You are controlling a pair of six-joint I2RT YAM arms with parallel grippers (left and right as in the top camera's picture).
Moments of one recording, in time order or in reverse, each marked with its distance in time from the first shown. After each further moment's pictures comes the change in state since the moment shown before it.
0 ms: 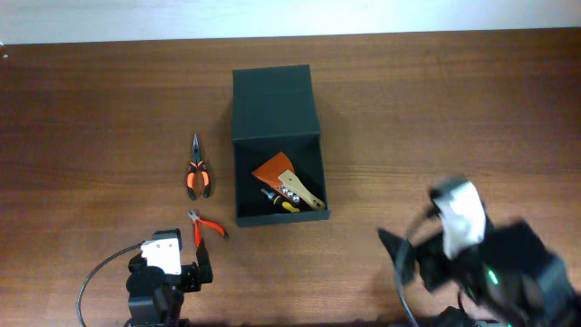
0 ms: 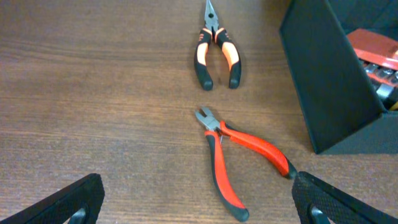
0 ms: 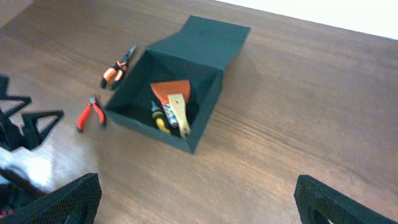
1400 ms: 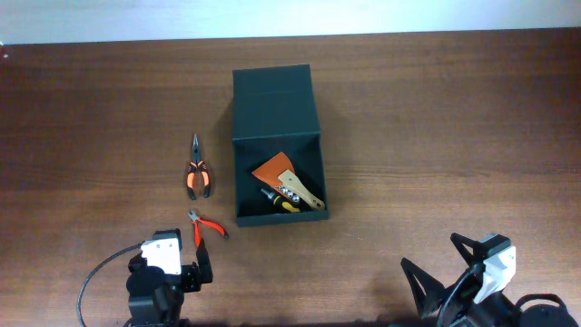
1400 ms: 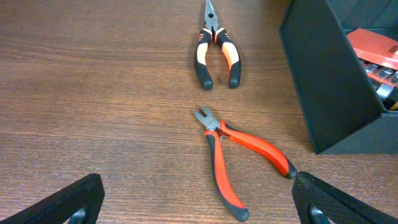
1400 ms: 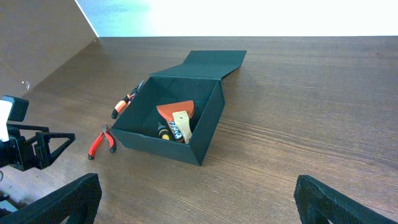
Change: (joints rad) left arm 0.000 0.000 0.002 -0.001 0.000 0.000; right arm 0.000 -0.446 -0.322 0.118 0.016 0.106
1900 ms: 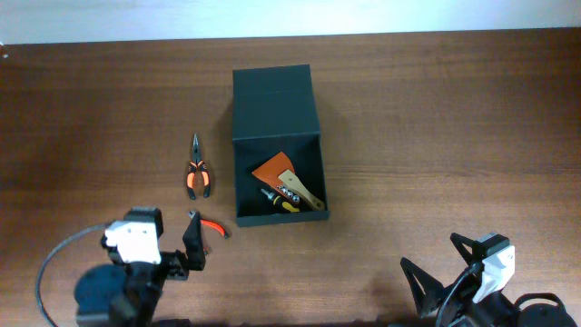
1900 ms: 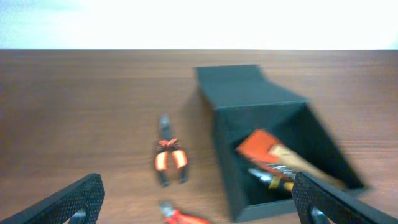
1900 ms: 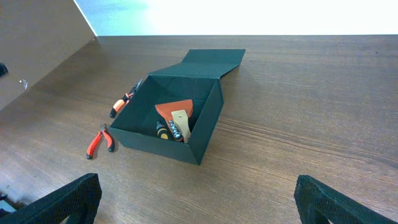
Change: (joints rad) left arm -0.019 0.334 0.537 0.004 0.182 -0.008; right arm 0.000 0.000 -0.005 0.000 0.004 0.001
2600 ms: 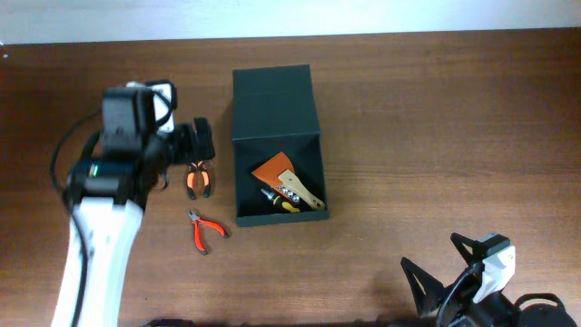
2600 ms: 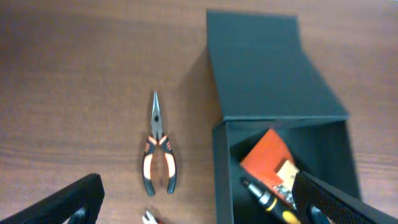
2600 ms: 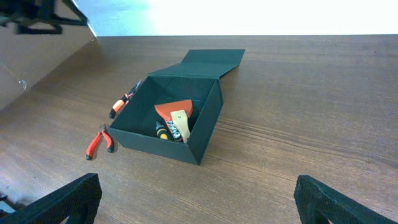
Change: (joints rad) left arm -0.099 1.006 0.628 -0.129 -0.117 -0.141; right arm 0.000 0.000 0.000 0.000 0.003 0.003
